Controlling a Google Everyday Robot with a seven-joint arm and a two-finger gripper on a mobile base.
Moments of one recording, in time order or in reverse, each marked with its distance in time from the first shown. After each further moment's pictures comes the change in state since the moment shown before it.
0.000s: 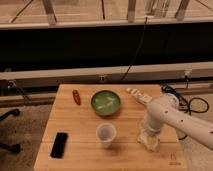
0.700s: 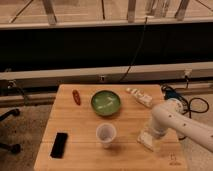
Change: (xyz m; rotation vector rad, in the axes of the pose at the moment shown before) arm 0.037 0.002 0.034 0.007 0.025 0.027
